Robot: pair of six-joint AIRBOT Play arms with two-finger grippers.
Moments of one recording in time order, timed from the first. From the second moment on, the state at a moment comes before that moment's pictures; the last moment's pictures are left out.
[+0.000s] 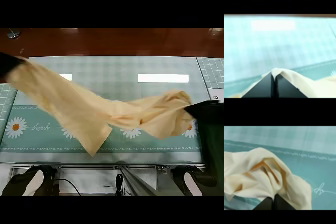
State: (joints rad) left arm 0.21 -0.80 1.24 0.82 -1.31 -1.35; right arm -0.08 -0.57 0.98 -1.07 1.43 1.50
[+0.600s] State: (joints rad) left arm -0.13 -1.23 1.01 0.78 -0.64 -1.29; right arm -0.21 -1.30 1.03 -0.85 0.94 1.50
